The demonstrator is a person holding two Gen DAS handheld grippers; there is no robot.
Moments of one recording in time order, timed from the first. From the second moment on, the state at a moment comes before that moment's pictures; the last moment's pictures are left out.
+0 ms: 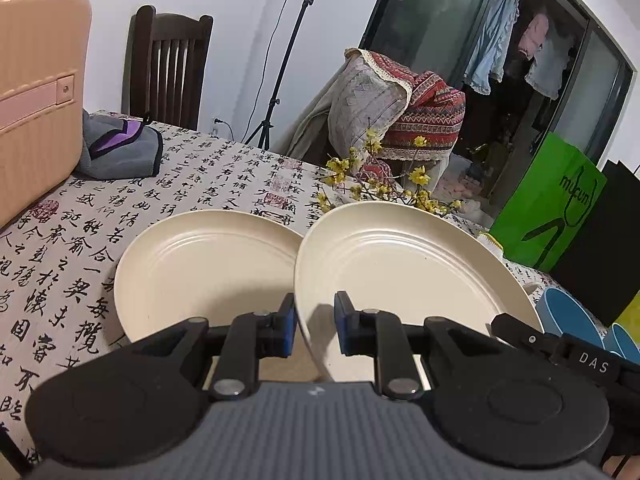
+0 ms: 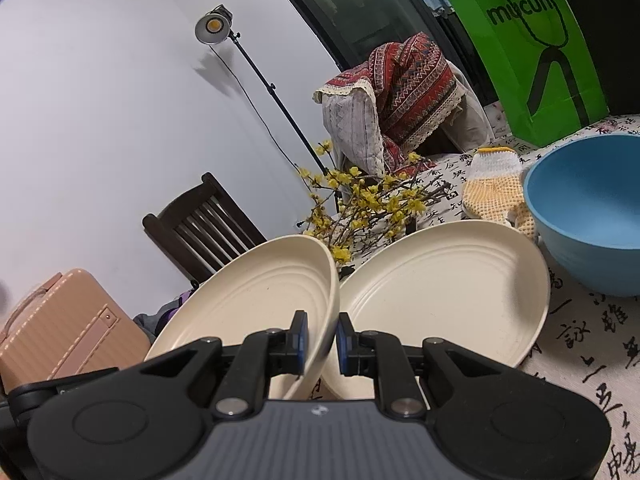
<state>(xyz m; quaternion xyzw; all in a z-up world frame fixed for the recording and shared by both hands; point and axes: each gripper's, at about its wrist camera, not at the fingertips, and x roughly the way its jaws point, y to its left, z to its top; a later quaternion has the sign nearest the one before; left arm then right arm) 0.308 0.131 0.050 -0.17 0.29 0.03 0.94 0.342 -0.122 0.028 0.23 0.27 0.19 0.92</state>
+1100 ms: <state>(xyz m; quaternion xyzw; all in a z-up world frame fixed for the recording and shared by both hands) 0.257 0.106 0.073 -0.18 0.26 0.03 0.95 0.287 -0.148 0.051 0.24 0.24 0.19 0.92</state>
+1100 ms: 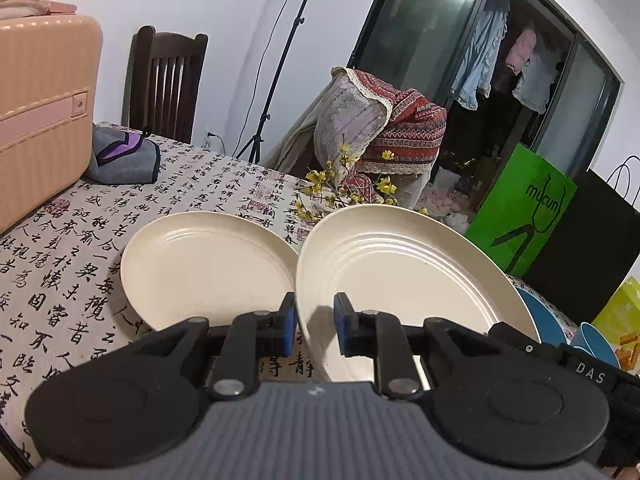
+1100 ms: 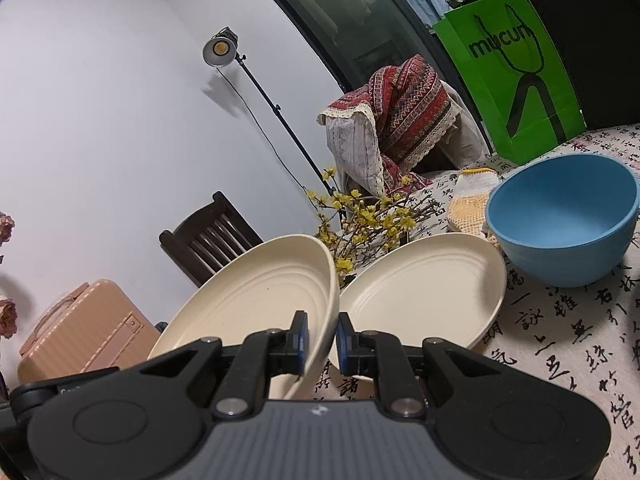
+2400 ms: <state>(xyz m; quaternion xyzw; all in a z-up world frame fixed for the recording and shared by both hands) 0.208 0.072 0.082 -0.18 0.25 -0.01 0.95 0.225 -0.191 0.059 0.26 0.22 0.17 0.93</state>
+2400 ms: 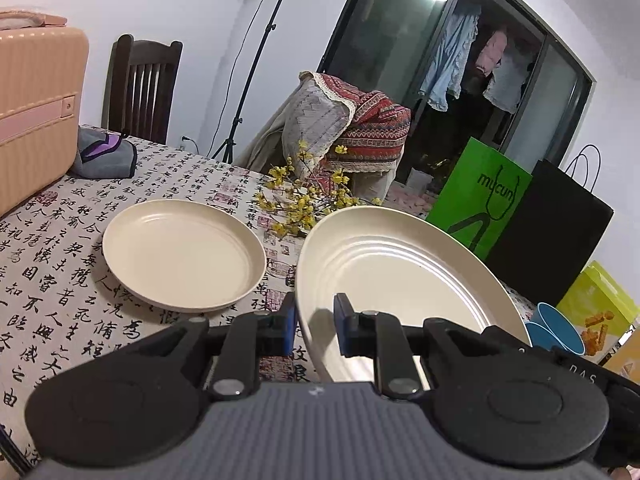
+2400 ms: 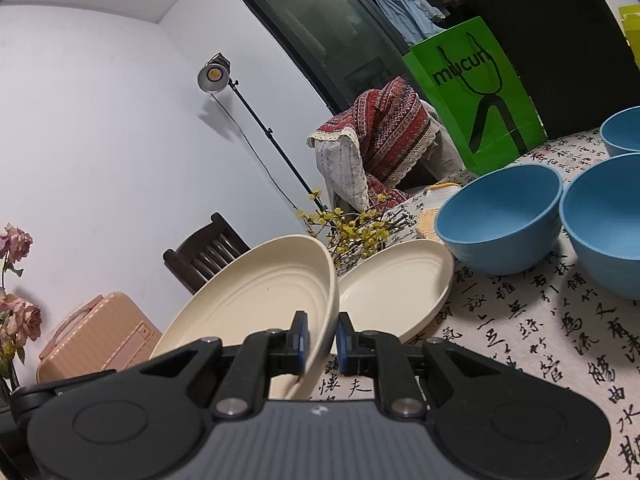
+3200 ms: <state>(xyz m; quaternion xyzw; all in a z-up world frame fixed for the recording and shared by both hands) 0.180 0.060 0.084 -0.18 0.24 -0.03 0.95 0.188 -0.208 0.063 0.26 0.21 0.16 0.93</state>
